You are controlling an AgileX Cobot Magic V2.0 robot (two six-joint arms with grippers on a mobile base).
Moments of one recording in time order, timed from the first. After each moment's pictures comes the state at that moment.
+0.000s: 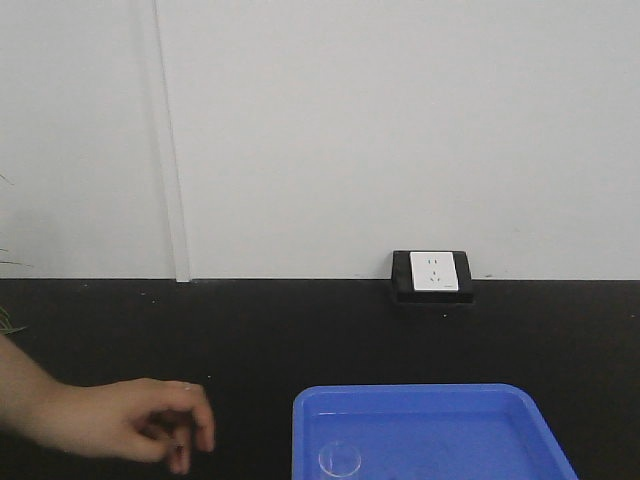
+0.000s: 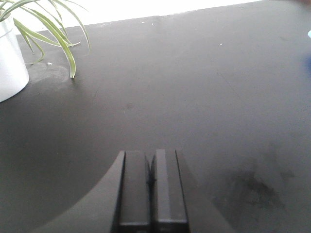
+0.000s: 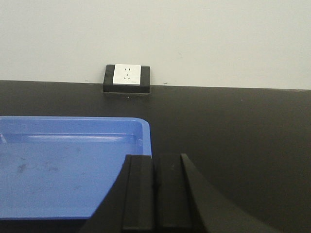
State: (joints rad) left arm -0.01 -0.02 0.03 0.06 0.37 0.02; right arm -0.02 -0.01 0.03 -0.15 0.15 0.14
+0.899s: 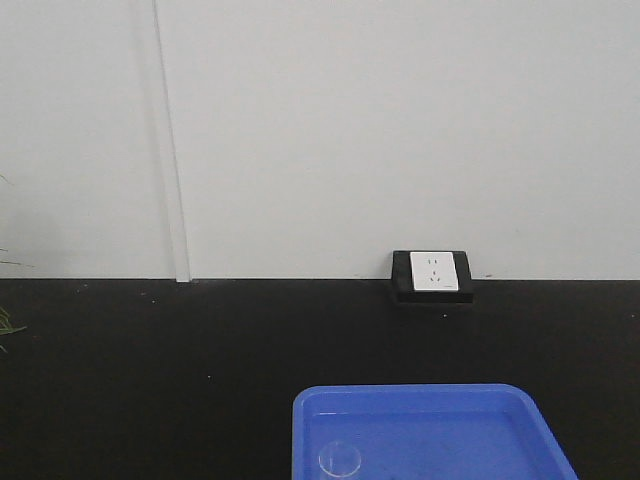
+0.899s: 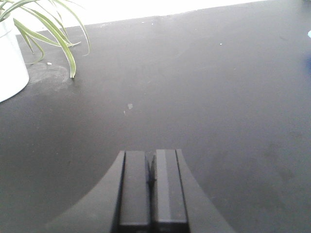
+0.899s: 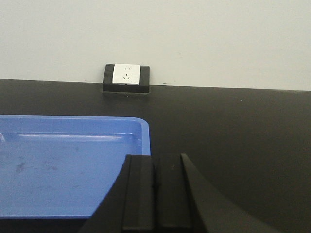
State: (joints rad) left arm -0.01 -0.02 0.03 0.06 0.37 0.02; right arm -0.02 -0.01 0.03 -0.16 0.14 0.14
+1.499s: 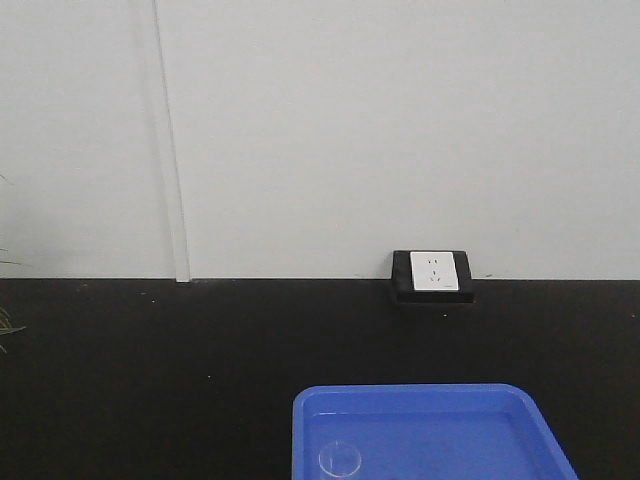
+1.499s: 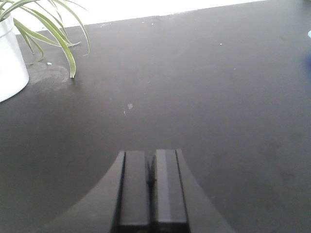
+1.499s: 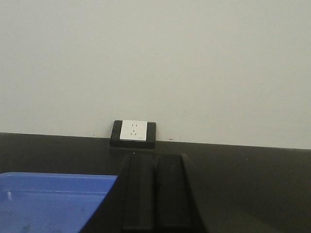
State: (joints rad) left arm -0.01 -0.02 0.03 0.06 0.37 0.02; right arm -0.02 -0.01 0.03 -0.17 -0.07 0.14
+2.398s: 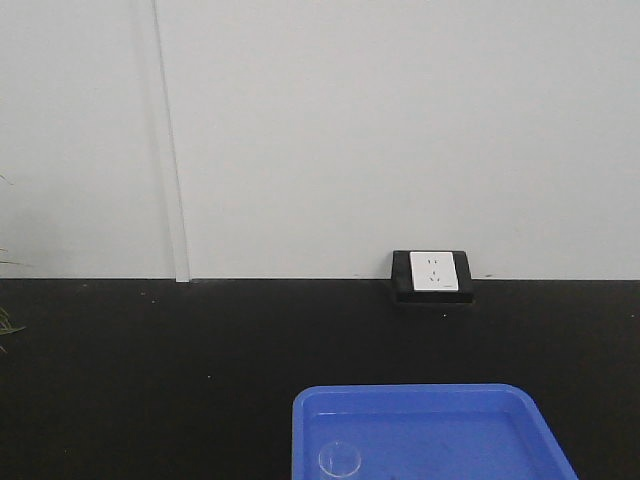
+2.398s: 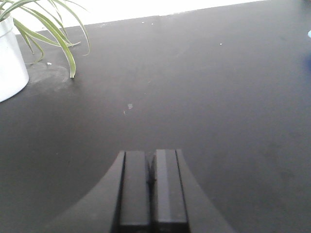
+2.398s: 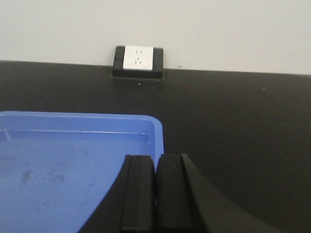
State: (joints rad) left arm -0.01 -0.02 0.03 0.06 0.37 0.02; right arm -0.02 0.61 -0.16 -0.17 -0.14 0.15
